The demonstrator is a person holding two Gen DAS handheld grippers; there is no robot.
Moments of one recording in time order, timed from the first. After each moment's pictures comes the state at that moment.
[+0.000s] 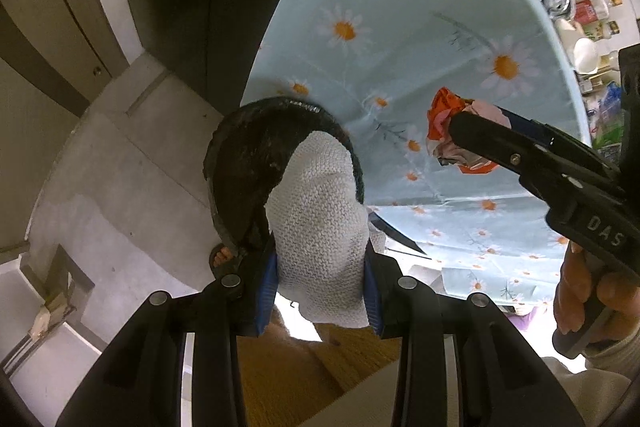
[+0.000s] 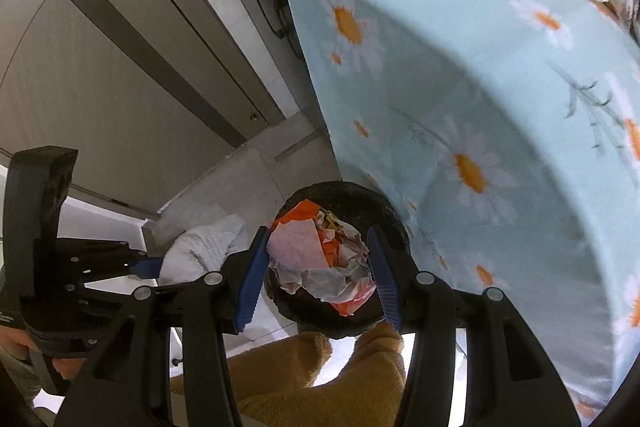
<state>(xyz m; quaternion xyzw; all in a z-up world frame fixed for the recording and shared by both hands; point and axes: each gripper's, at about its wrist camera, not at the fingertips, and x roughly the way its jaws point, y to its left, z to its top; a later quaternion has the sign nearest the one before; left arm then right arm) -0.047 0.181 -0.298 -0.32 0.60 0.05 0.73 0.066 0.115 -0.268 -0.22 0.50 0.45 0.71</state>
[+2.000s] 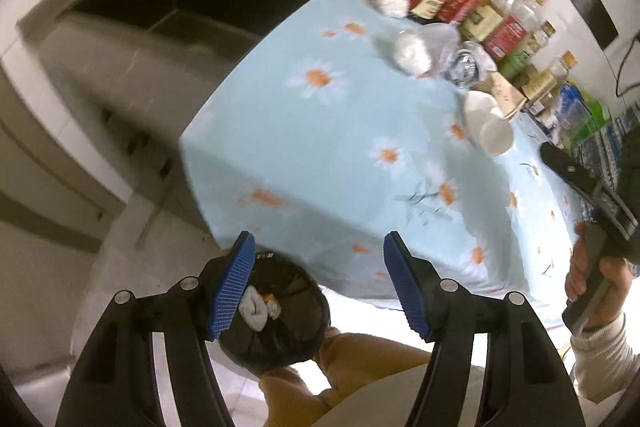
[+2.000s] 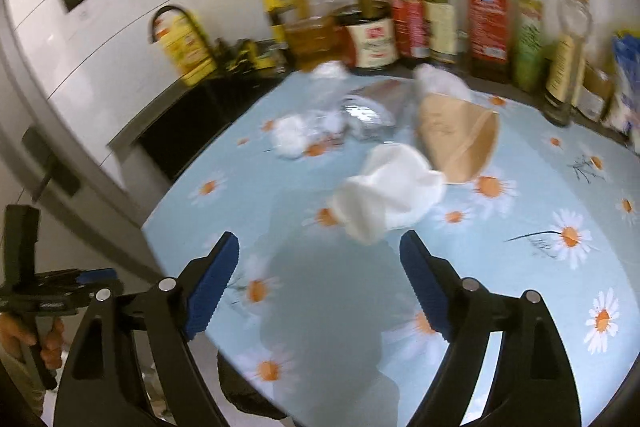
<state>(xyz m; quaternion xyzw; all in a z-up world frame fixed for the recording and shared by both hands) 0.086 0.158 -0.131 -0.19 0.52 0.02 0.83 0.219 -0.101 -0.110 -0.01 0.37 0.33 0.87</state>
